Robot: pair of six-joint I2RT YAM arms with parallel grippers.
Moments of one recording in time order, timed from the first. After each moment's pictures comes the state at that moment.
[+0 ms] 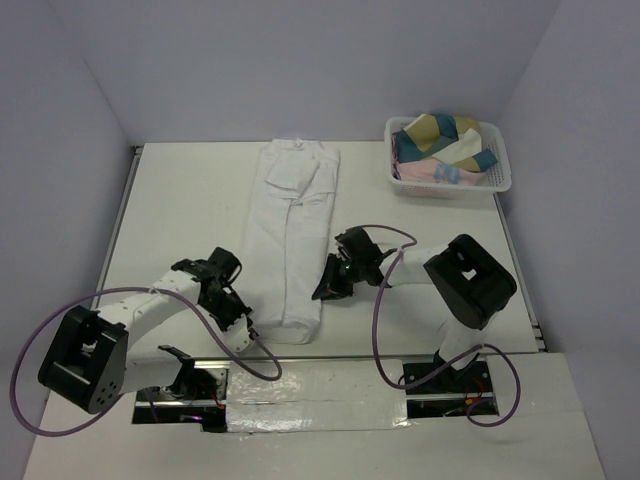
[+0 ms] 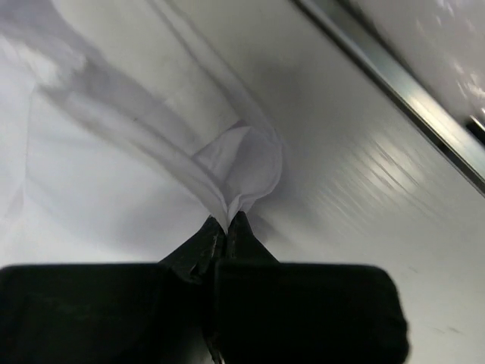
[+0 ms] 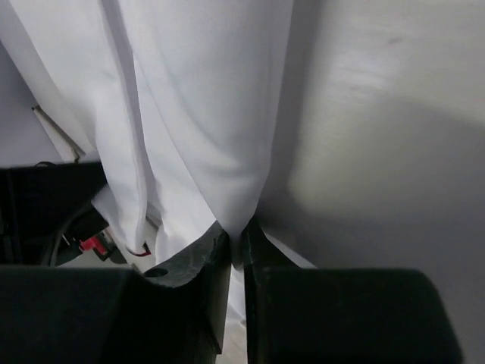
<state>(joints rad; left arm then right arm) -0.40 1.23 0.59 -0.86 0.49 2.01 0.66 1.74 0.73 0.12 -0.48 0.94</state>
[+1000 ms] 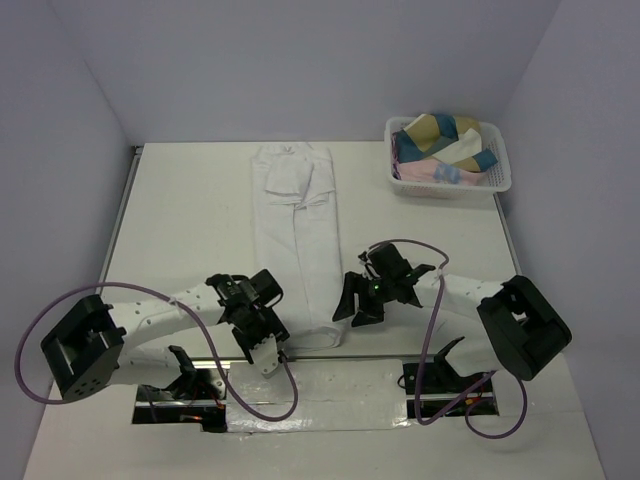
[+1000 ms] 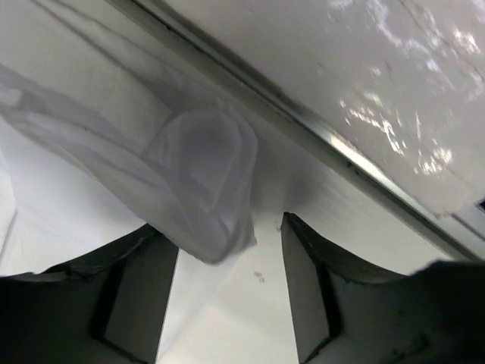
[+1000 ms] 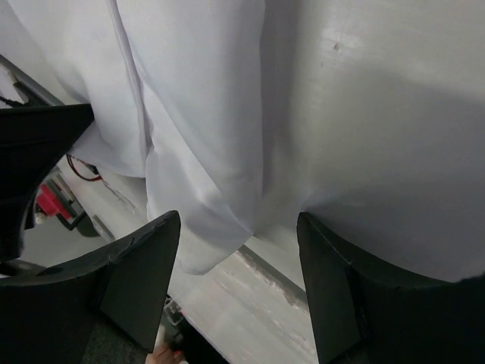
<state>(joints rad) -0.86 1.24 0.65 -0.80 0.36 1.63 0.60 1.36 0.51 -0.19 -0.52 0.76</state>
